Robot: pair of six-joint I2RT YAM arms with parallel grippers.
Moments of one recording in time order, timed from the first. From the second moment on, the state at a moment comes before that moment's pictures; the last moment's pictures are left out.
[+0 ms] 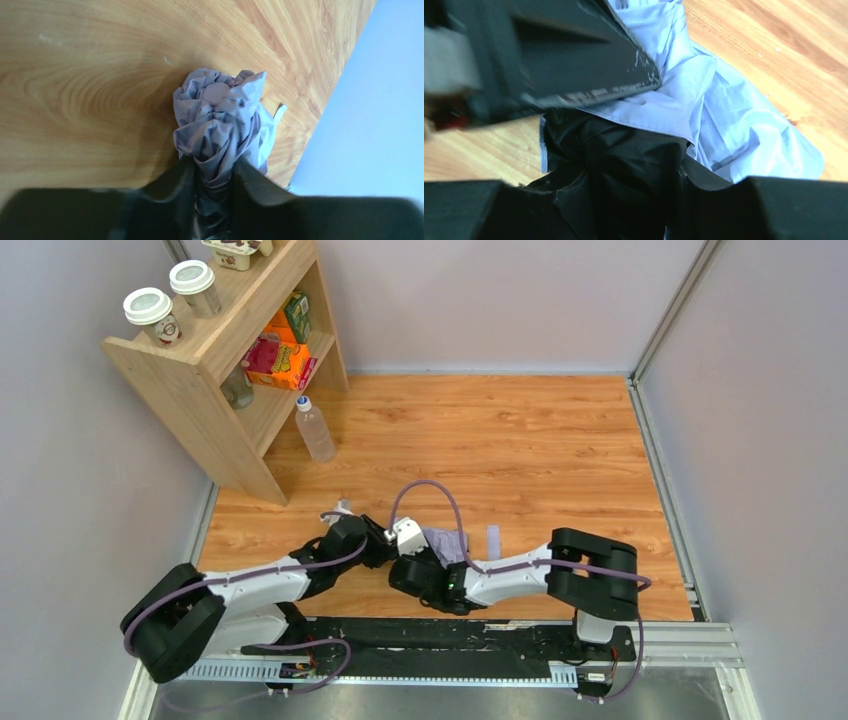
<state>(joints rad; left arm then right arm) -0.75 1.16 0.25 0.27 -0.09 -1.47 1.36 1.79 0.90 -0.03 0.68 0.51</state>
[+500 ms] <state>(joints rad) -0.74 0.67 0.22 -0.05 -0.23 -1.31 0.93 1.75 0.52 0.80 -0.24 0.70</state>
